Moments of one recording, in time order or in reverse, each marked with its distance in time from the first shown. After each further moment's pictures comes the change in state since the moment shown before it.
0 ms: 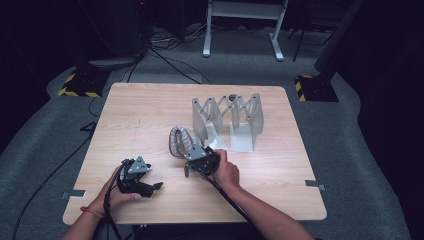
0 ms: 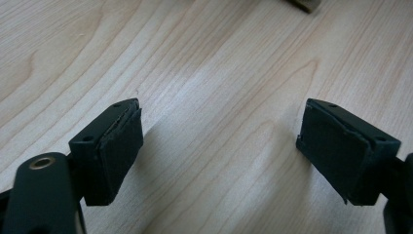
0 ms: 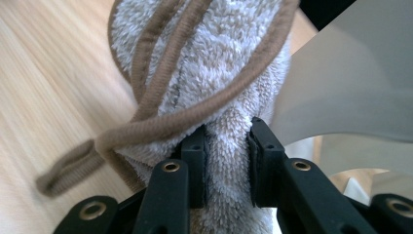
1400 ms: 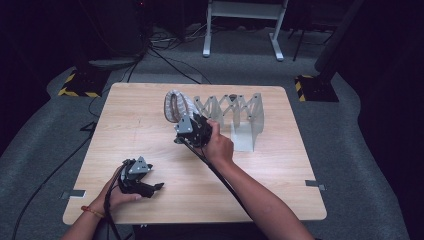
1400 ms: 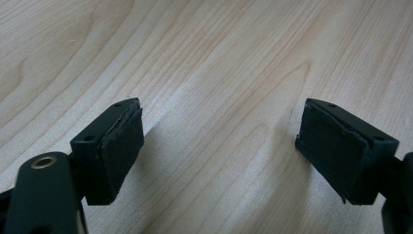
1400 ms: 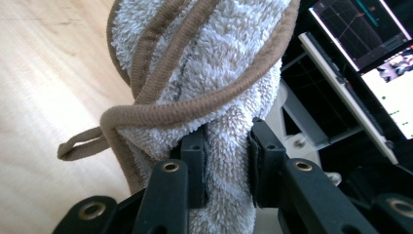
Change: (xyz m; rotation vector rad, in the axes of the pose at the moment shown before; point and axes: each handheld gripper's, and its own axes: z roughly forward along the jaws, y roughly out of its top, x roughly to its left) left arm -0.001 0.000 0.001 -0.009 -0.016 0.012; right arm -0.043 0.077 -0.001 -0.049 -0.263 -0.072
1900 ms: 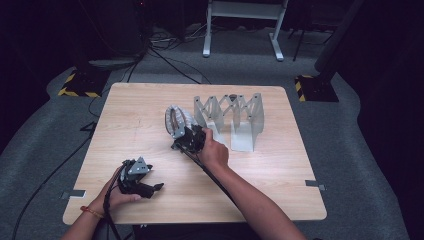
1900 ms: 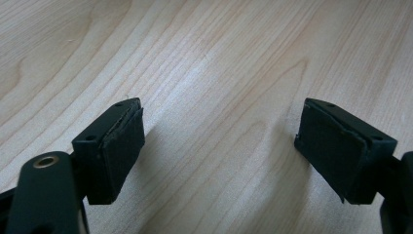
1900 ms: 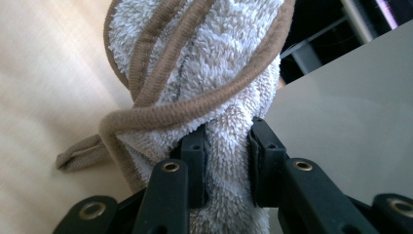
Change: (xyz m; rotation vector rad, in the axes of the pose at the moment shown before) left arm 0.000 -0.001 -0.001 0.003 -0.005 0.007; right arm 0.037 -0.023 0.036 0.150 0.097 -0.054
